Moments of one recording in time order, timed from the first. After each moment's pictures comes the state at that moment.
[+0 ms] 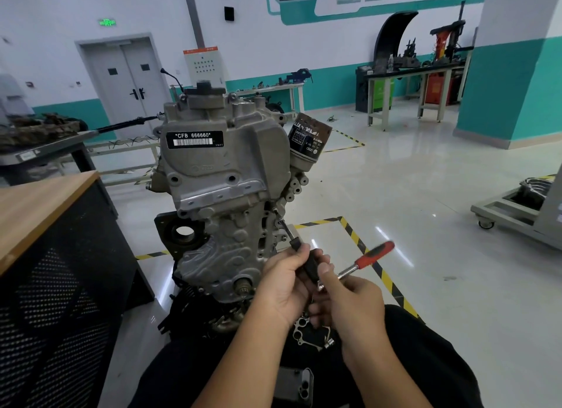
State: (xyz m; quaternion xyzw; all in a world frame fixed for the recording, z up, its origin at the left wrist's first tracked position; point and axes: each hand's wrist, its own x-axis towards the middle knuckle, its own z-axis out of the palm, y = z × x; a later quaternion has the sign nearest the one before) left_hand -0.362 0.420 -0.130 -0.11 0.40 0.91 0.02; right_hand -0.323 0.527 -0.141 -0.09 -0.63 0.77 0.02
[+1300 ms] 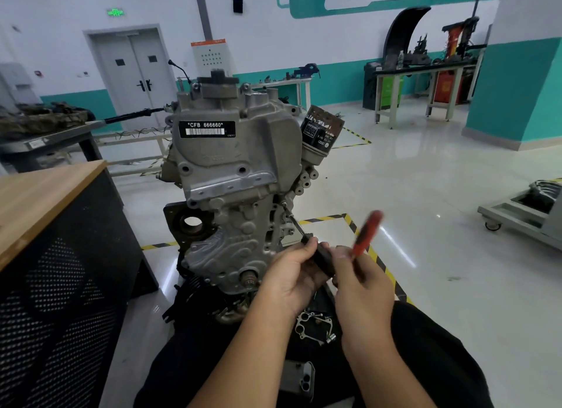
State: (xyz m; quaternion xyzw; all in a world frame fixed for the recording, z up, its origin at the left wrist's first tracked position) left_hand -0.363 0.416 -0.130 -0.10 0.38 0.92 0.05; right_hand -0.320 0.518 -0.137 -0.04 -0.64 0.75 0.17
